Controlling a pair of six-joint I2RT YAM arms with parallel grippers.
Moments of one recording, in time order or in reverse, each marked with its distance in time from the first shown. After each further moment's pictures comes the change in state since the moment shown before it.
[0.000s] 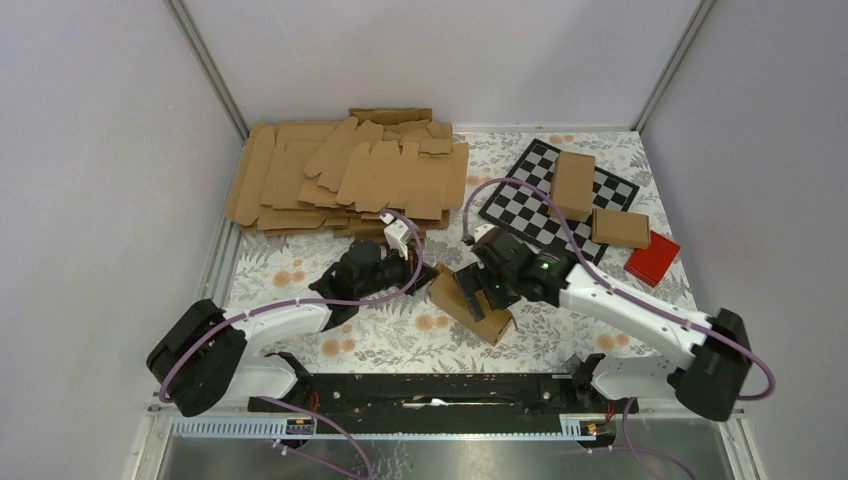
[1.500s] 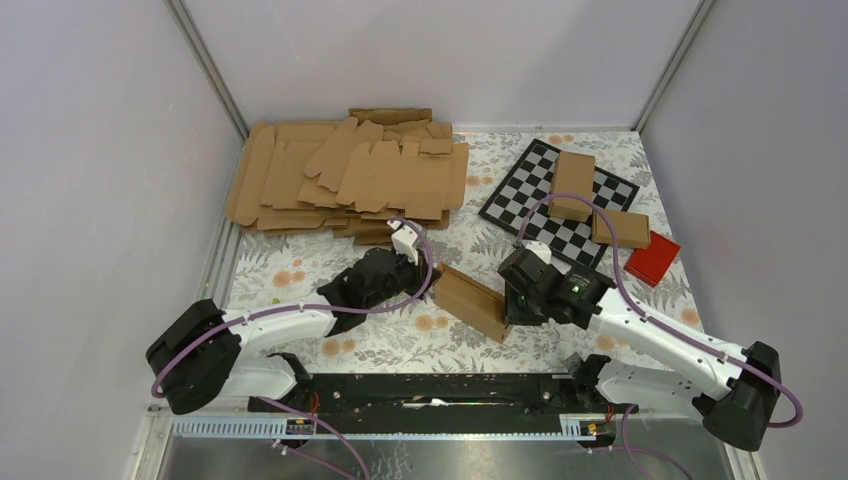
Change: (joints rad) left arm -0.142 -0.011 0.036 -0.079 -0.277 0.003; right arm -0.001 -0.249 -0.147 -0.122 0.087 0.553
